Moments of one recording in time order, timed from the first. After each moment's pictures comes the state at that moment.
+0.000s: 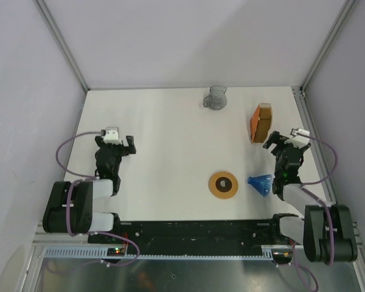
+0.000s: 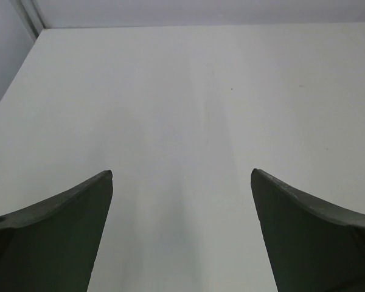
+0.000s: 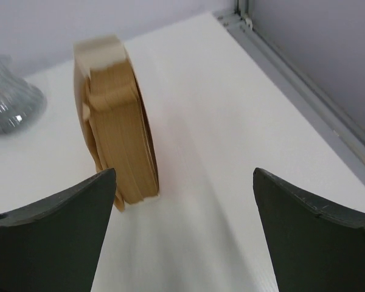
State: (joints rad) left arm -0.01 1.36 0.21 1.09 -0.03 0.00; right arm 0.01 1.16 0.25 0.83 0.32 0.17
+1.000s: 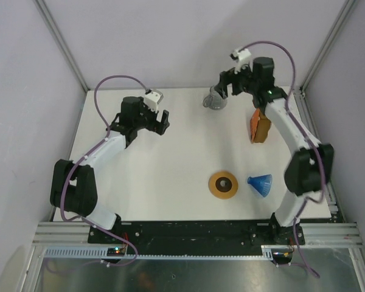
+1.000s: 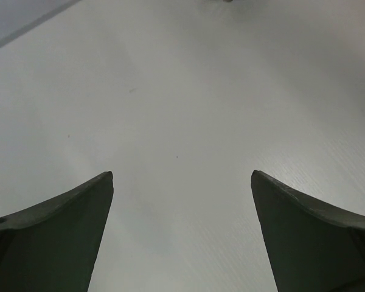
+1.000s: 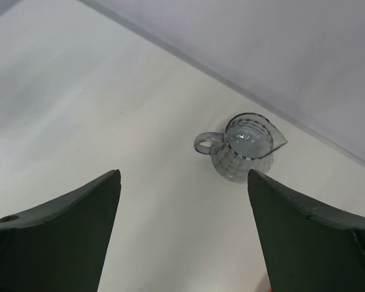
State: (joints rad) left arm -0.28 1.54 1.08 -0.02 0.28 0.17; right arm 0.24 1.69 1.59 -0.15 -0.39 -0.09
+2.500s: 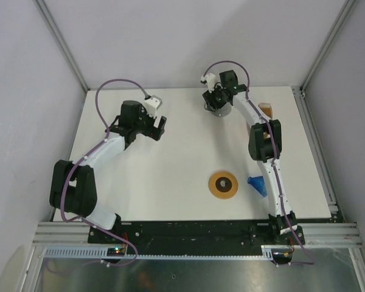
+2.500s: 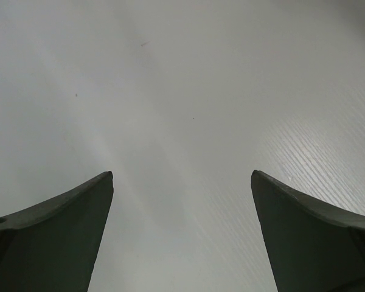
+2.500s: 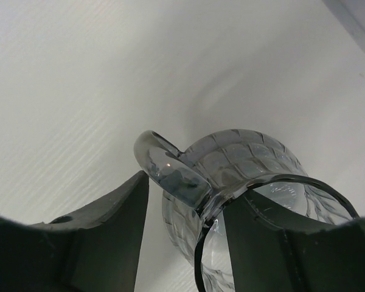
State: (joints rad) left arm -0.27 1.53 1.05 -0.12 0.21 0.24; right arm 0.29 2.60 2.44 -0.64 -0.33 -0.44
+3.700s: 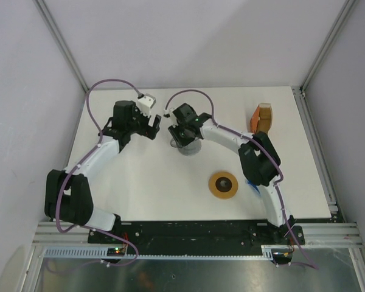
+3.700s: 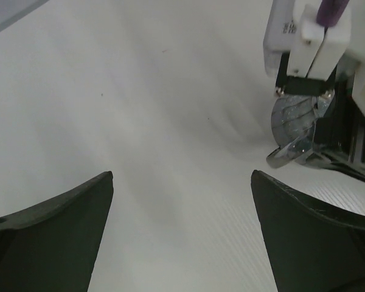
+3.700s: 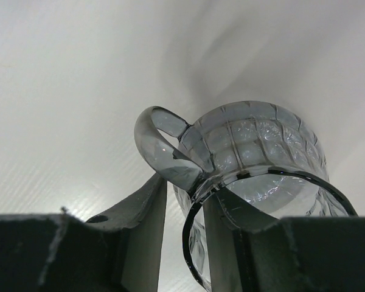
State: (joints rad) left arm -0.23 1.45 1.03 -0.12 0.21 0.25; right arm 0.73 2.17 1.79 -0.58 -0.10 0.03
